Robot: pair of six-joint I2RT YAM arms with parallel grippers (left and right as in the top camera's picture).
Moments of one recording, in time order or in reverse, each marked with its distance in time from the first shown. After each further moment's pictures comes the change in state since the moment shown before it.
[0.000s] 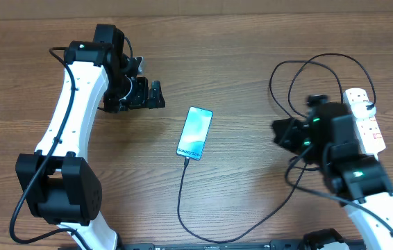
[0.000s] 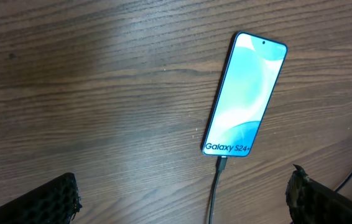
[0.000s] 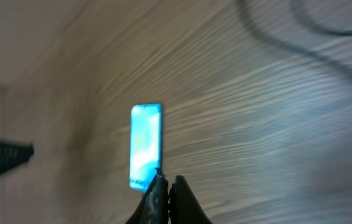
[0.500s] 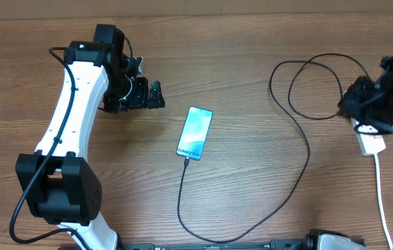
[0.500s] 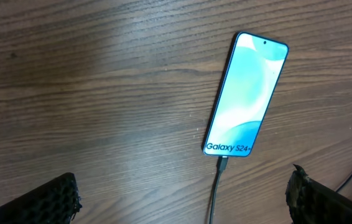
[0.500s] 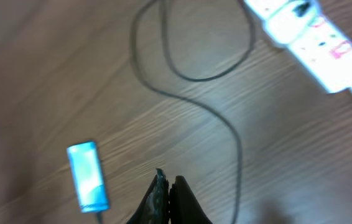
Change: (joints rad) left arm 0.000 0.000 0.000 0.000 -0.004 0.000; right arm -0.328 0.399 0.753 -0.657 0.121 -0.251
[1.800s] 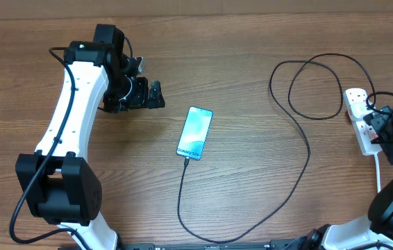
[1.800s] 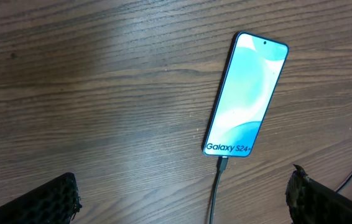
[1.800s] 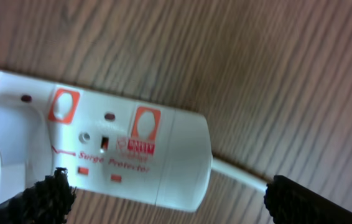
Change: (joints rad) left arm 0.000 0.000 0.000 0.000 0.000 0.000; right arm -0.414 0.354 -0.501 0.658 0.282 0.171
